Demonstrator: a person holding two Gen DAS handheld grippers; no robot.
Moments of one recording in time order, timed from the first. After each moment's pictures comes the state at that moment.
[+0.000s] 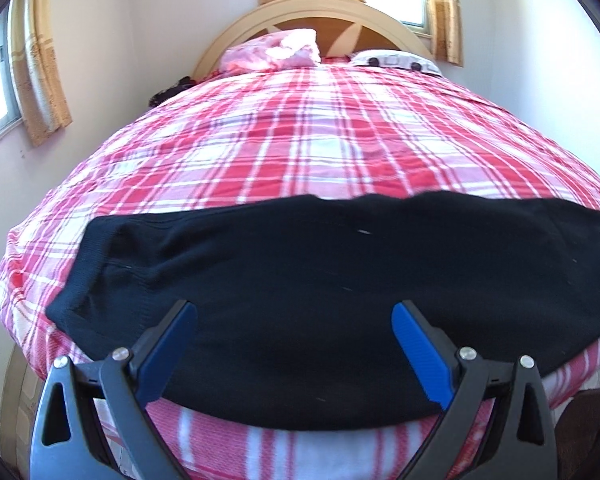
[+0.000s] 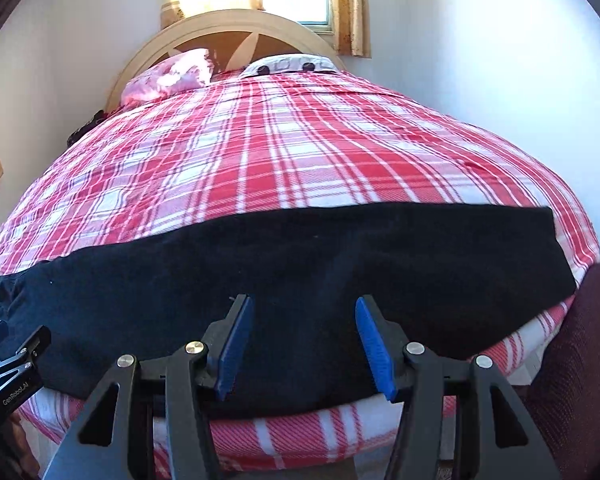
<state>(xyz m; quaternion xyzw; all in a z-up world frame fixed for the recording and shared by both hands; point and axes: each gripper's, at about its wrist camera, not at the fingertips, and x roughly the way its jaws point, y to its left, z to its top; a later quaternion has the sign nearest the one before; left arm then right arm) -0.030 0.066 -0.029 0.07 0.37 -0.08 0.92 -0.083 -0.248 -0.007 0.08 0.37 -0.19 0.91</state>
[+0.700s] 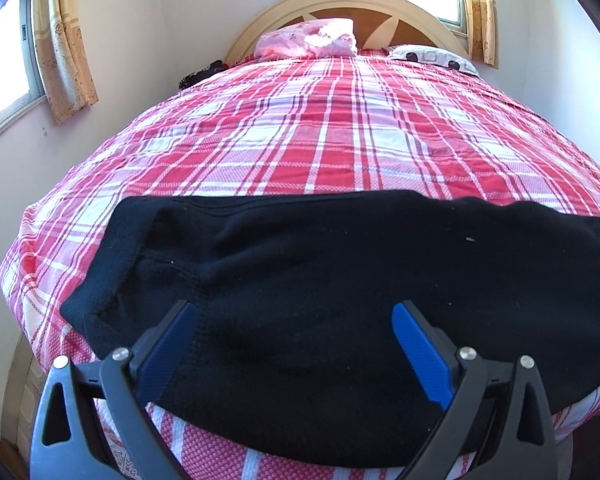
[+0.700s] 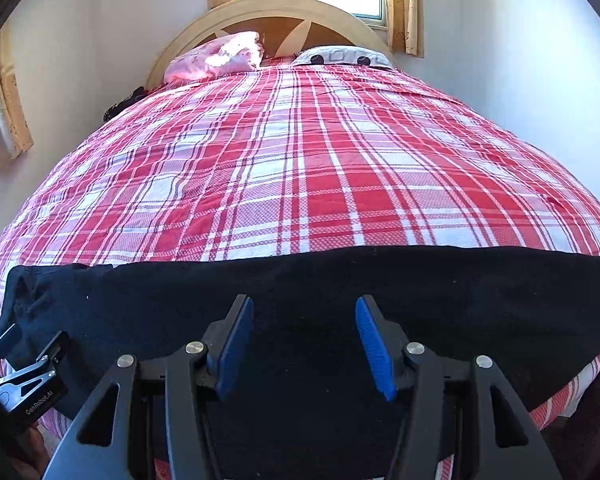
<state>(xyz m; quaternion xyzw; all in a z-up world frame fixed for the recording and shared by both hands) -0.001 0.102 -0.044 0.06 0.39 -0.03 0.92 -0.013 -0.197 -0.012 0.06 0.39 -0.12 0.91</state>
